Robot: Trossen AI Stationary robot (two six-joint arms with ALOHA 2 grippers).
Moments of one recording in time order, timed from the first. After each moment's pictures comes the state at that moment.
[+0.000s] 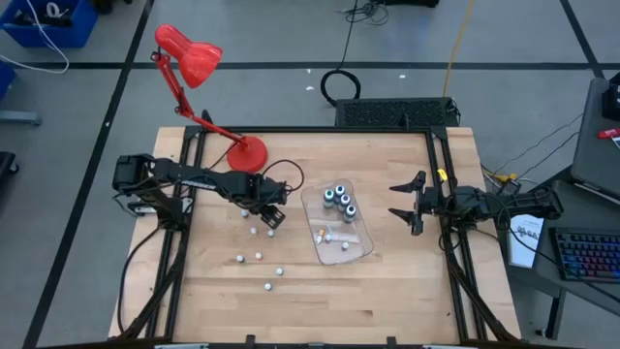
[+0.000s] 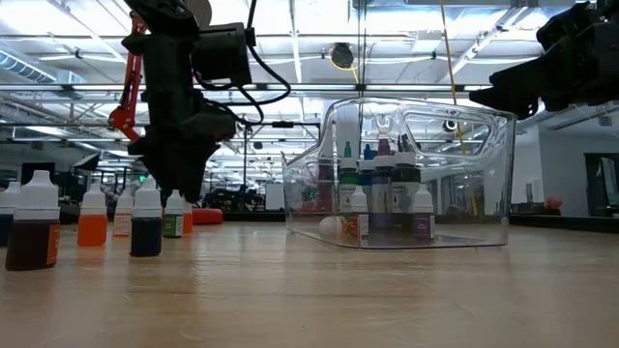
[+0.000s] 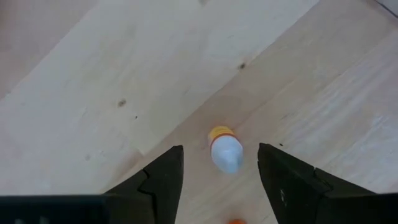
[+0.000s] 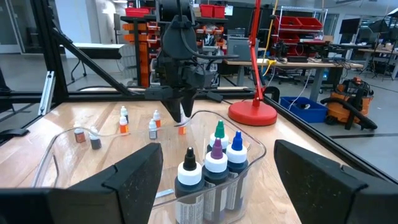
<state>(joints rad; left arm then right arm) 0.08 1.60 0.95 -0.74 -0.08 -0.77 0.10 0.07 0.05 0.01 0.26 -0.01</state>
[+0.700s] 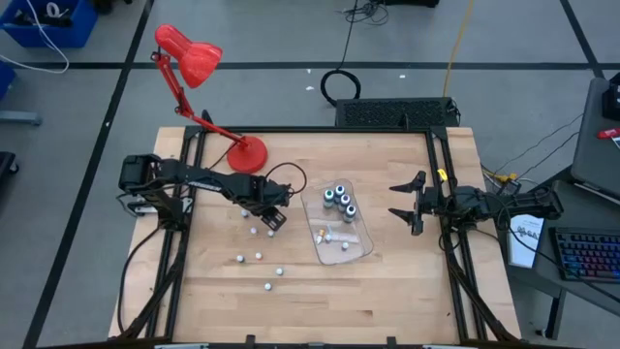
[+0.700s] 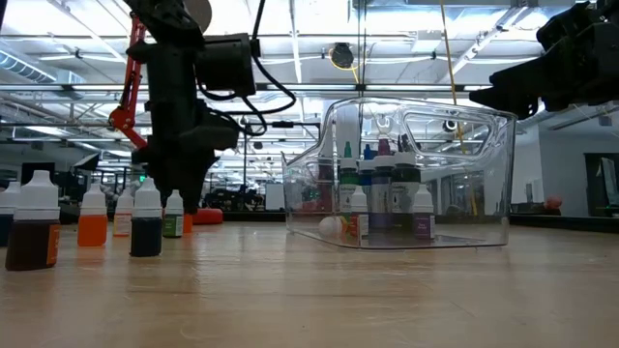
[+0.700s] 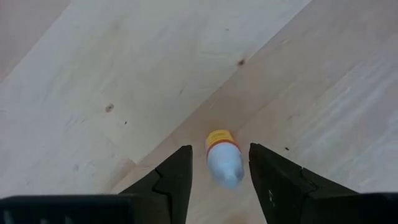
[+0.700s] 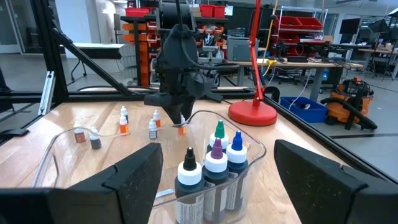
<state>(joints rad) 0.08 1.65 0.95 -0.71 -0.07 -0.74 0.10 0.07 0.05 0.01 0.26 -0.01</state>
